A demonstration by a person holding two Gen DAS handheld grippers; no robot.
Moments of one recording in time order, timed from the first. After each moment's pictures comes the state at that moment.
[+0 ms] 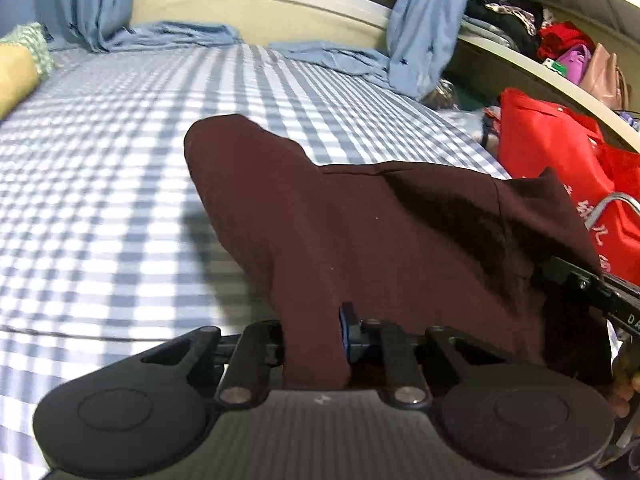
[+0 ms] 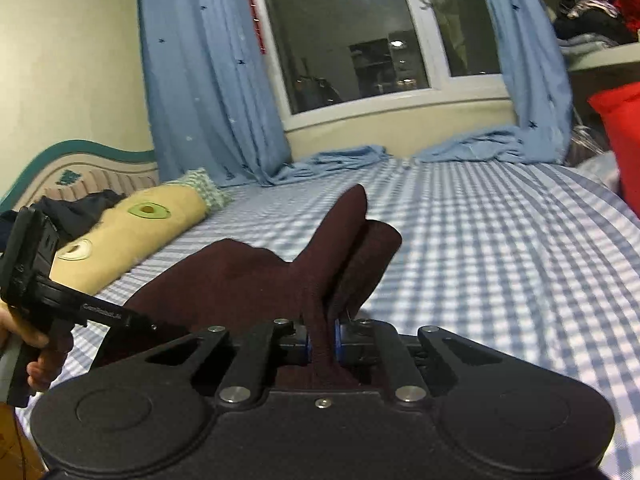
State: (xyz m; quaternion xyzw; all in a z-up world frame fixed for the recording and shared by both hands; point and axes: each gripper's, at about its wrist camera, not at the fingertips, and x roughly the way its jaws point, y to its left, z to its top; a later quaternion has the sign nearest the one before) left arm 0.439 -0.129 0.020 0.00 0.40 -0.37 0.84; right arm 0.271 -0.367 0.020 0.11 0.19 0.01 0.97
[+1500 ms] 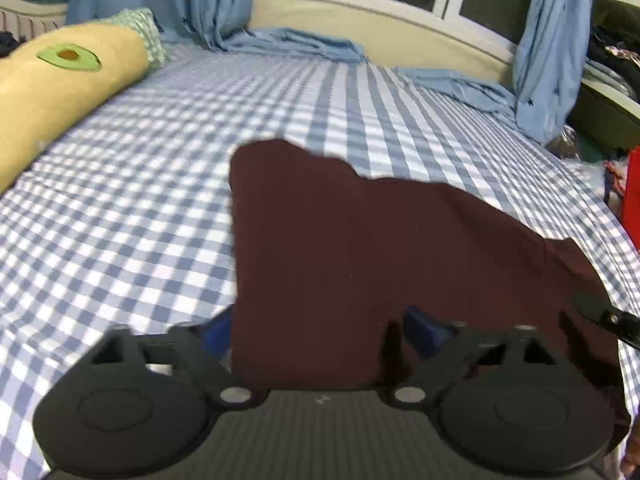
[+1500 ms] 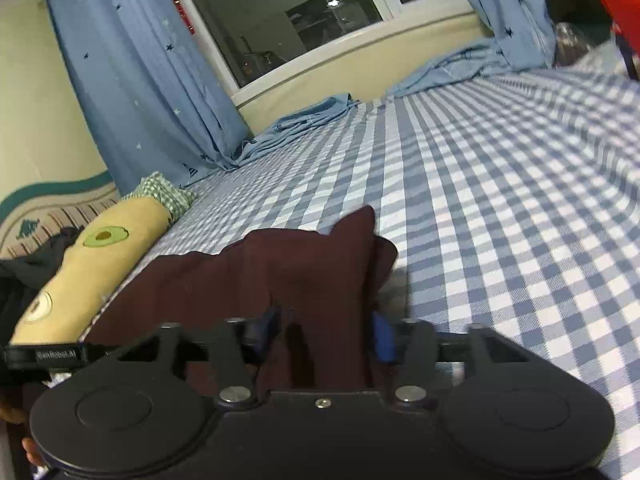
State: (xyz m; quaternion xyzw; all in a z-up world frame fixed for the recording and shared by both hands) left arm 0.526 -0.095 -0.013 -0.02 0.38 -0.21 0.90; right arm 0.409 -0.370 -0.041 0.23 0.24 -0.05 0.94
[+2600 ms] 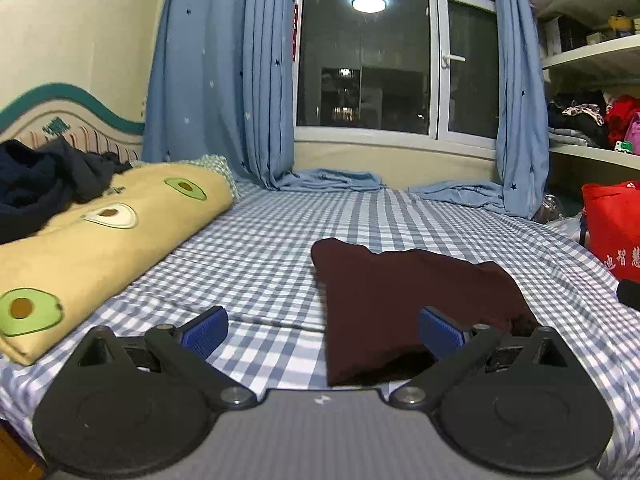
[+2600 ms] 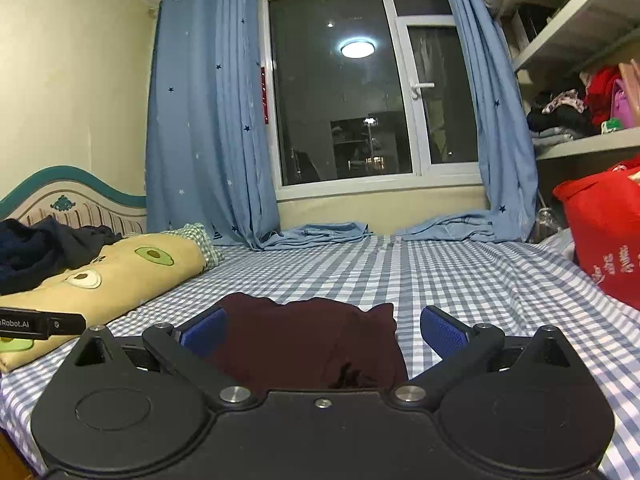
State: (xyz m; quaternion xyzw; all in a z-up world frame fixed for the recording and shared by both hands) left arm 0.226 0.029 0.071 0.01 0.18 -0.15 0.97; right arm 0.143 -0.234 0.047 0.06 0.08 -0.08 0.99
